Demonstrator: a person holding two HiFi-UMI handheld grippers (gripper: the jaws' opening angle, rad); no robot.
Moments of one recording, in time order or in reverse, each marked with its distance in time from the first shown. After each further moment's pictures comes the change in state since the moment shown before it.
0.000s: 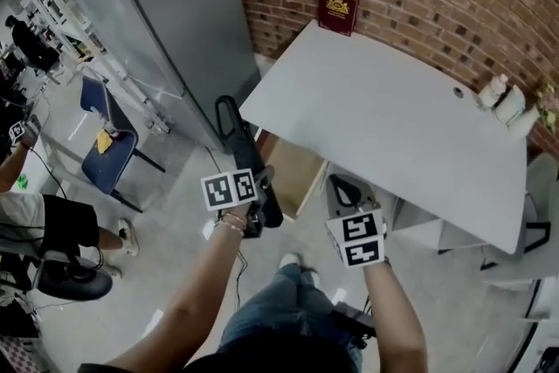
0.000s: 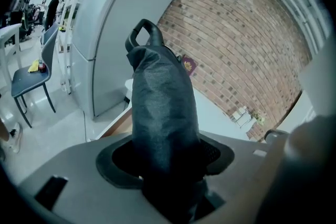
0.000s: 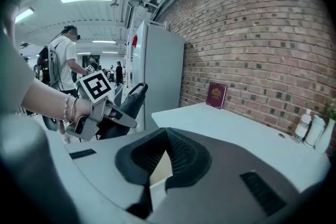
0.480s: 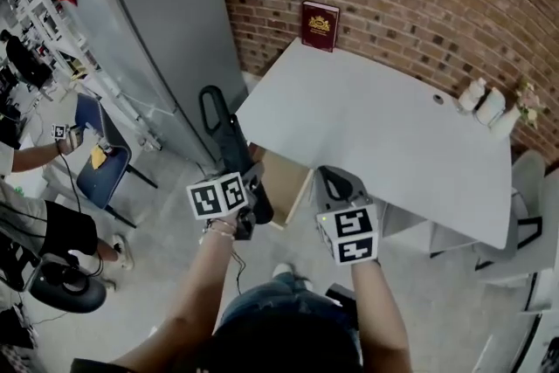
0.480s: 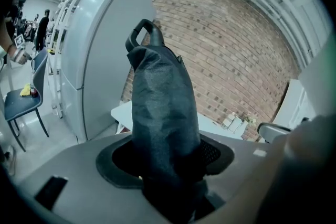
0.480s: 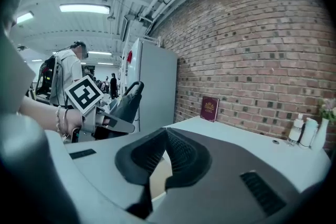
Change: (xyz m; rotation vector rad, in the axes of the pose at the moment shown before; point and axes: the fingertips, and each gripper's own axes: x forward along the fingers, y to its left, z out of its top) left arm -0.049 -0.061 0.051 0.135 -0.175 -0.062; right arm -0.036 -0.015 0.061 0.039 -0.129 -0.054
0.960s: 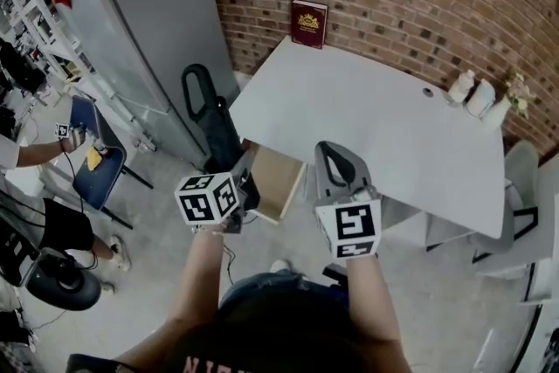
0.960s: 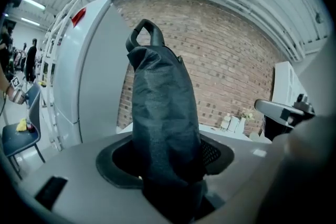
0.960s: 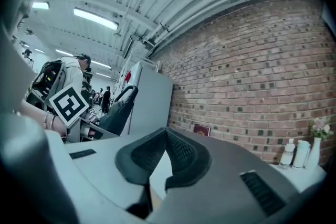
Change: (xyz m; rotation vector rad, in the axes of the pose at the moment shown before) left arm -0.042 -0.035 0.043 0.224 -0.182 -0.014; right arm -0.038 -0.013 0.066 -0.072 -0.261 -0.105
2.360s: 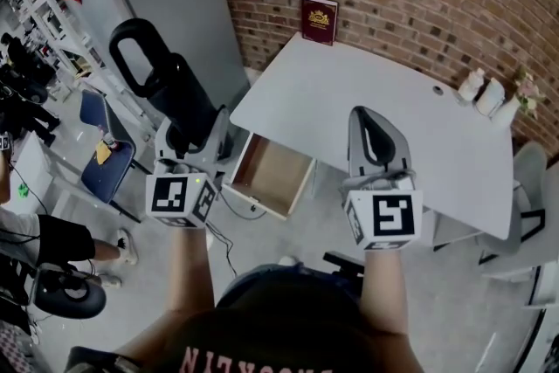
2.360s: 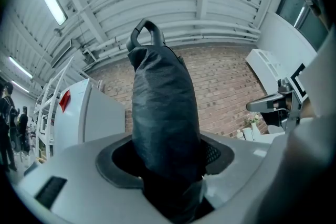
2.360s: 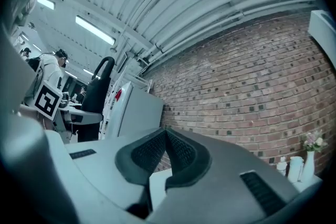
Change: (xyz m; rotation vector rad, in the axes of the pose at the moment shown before) left arm -0.093 -0.027 0.154 0.430 -0.544 0.028; right arm -0.022 -0.041 0.088 -0.043 -0.218 -0.093
